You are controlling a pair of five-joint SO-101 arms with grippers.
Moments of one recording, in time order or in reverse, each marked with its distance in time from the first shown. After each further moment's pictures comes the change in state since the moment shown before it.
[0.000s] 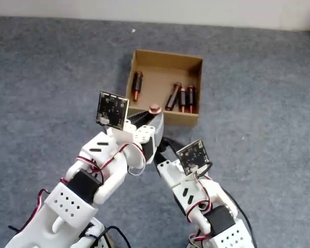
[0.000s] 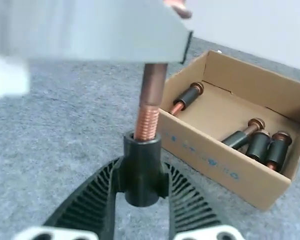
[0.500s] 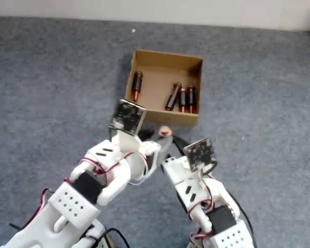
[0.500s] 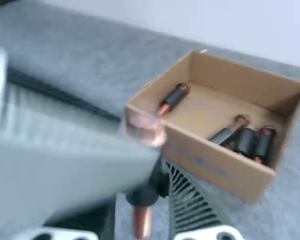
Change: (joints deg) left arm 3.3 0.9 0.8 10.9 -5.2; right arm 3.4 -0.1 0.0 0.0 -3.0
